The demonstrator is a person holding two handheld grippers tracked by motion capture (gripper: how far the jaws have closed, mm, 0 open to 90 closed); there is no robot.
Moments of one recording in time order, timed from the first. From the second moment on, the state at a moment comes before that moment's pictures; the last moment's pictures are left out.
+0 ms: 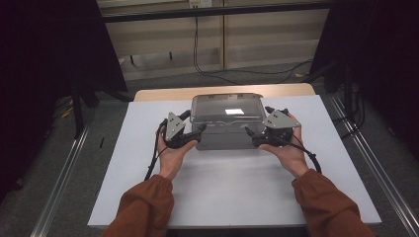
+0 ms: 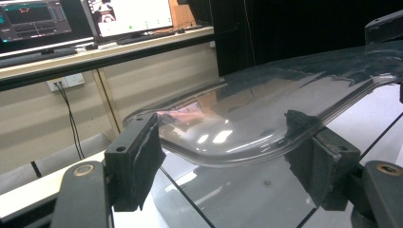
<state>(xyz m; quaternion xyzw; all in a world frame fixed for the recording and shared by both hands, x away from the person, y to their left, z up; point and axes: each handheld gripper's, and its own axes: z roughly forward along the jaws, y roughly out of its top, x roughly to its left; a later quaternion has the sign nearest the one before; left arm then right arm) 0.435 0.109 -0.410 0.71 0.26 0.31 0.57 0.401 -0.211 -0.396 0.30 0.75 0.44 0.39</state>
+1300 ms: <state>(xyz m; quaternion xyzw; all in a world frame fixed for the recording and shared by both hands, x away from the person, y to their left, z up) 0.454 0.105 -0.391 0.69 0.27 0.29 0.60 0.421 -0.230 -0.380 0.31 0.70 0.51 0.39</state>
